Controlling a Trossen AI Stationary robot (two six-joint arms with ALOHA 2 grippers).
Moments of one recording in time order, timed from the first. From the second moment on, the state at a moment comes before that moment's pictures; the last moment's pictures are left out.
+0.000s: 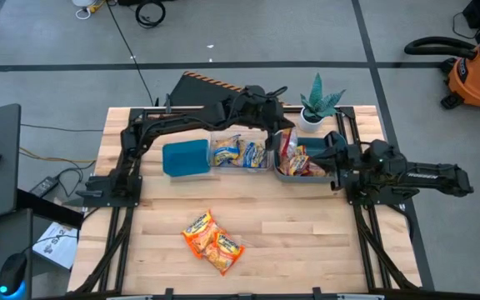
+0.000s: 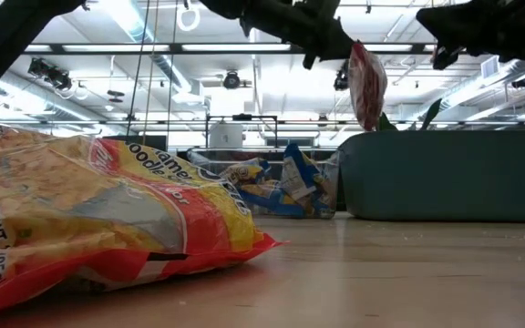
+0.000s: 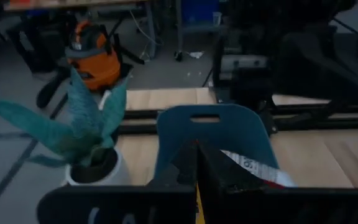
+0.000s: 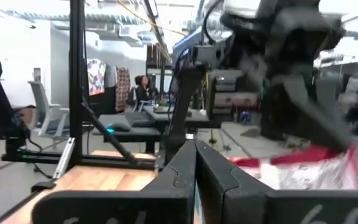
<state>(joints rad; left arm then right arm) 0.28 2.07 1.93 -0.18 0.21 0.15 -0.19 0.27 0.15 0.37 -0.22 -0.02</state>
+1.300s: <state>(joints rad) 0.18 2.27 1.93 -0.12 0.37 0.46 -0.19 0.25 0.18 0.28 -0.36 0.10</state>
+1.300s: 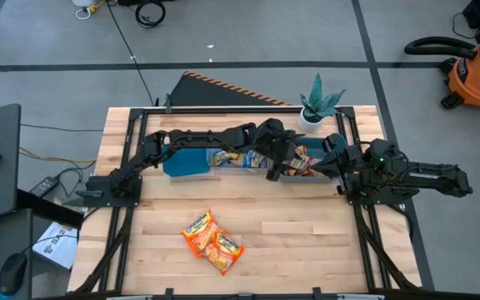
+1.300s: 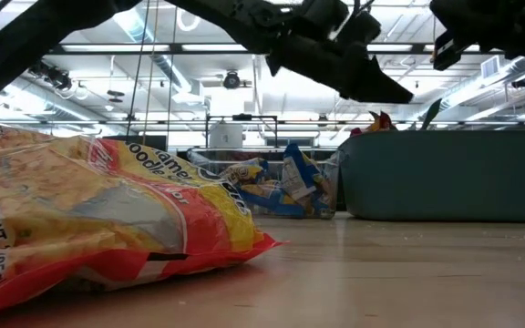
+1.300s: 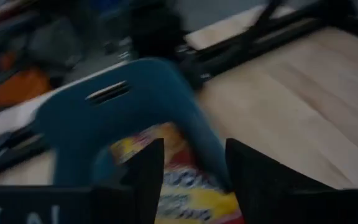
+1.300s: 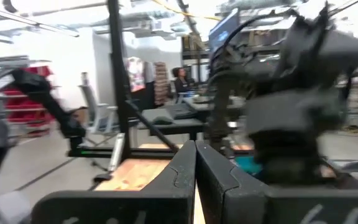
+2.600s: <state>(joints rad) -0.30 1.96 1.62 -1.19 0.18 -0.46 -0.18 0.31 0.15 0.37 -0.29 0.10</state>
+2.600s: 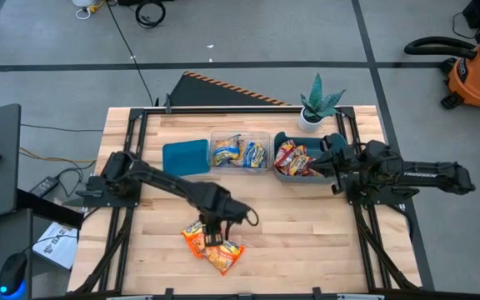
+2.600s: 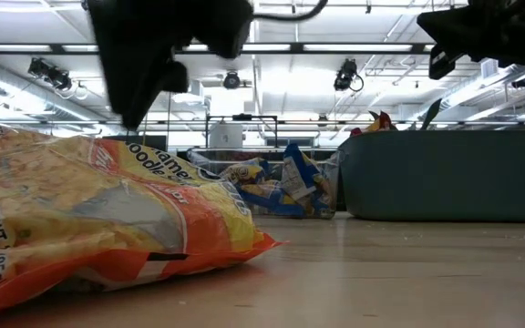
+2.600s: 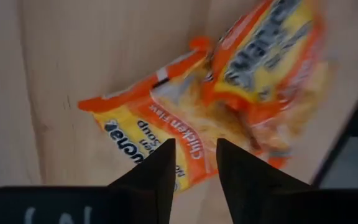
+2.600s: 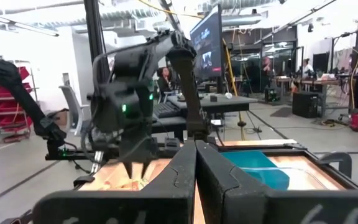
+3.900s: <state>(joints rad) -0.54 1.96 1.52 -1.01 0.24 -0.88 -0.18 0.45 0.15 0.49 -0.29 0.19</state>
